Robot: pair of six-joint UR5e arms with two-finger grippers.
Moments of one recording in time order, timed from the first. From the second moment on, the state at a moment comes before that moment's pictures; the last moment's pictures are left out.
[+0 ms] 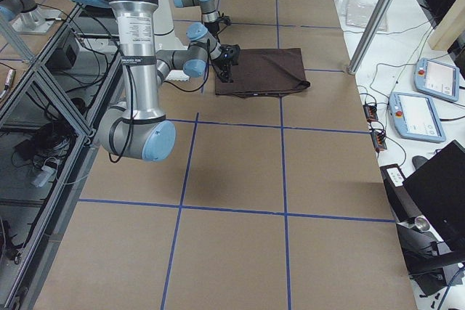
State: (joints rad) left arm -0.16 -1.94 -1.83 -2.06 -1.48 -1.81; right arm 0.30 -1.46 2.12 -1.16 1.34 1.65
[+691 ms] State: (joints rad) left arm -0.16 -1.95 -1.85 -2.05 -1.48 -1.81; right arm 0.26 -1.26 2.07 -1.49 1.32 1.97
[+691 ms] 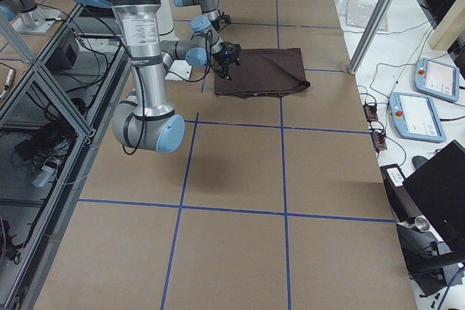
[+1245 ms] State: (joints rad) left arm -0.16 -1.95 -1.85 -2.06 -1.48 -1.81; right arm 0.20 -1.16 1.94 -1.64 1.31 2.12
